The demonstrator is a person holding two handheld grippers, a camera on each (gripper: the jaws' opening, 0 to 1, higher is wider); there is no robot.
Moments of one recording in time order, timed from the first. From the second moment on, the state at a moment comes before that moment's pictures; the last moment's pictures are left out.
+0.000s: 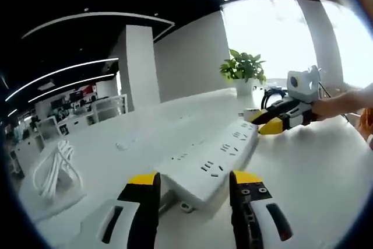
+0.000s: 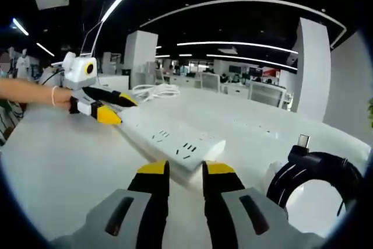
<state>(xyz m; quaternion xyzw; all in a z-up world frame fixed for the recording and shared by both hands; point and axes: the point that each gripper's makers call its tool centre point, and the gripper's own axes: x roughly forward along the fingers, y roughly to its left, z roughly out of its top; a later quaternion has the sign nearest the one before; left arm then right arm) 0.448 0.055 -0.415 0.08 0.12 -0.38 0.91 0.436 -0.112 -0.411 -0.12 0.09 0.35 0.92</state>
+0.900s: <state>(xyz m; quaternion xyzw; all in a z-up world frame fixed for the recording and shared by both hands) 0.425 0.060 -0.401 0.05 0.10 -0.36 0.93 0.425 -0.100 -0.403 -0.12 0.07 0.36 0.92</state>
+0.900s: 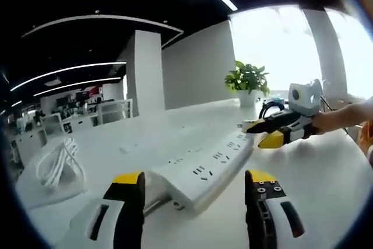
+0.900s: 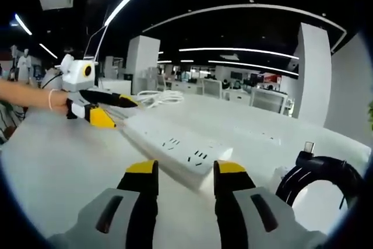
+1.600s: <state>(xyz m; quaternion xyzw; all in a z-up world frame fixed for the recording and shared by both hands) 0.389 0.046 -0.390 0.02 0.08 -0.38 0.92 0.397 -0.095 -0.388 -0.09 0.04 0.38 0.92</state>
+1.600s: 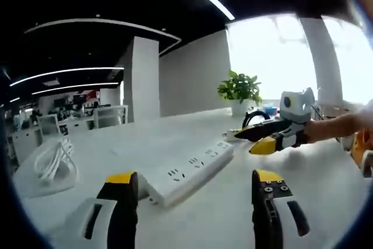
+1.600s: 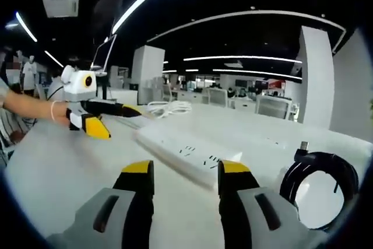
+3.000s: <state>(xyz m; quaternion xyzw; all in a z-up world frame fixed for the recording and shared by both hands) 0.311 0.049 -0.373 0.03 0.03 -0.40 0.91 0.336 -0.109 -0.369 -0.06 0.00 0.42 0.91</state>
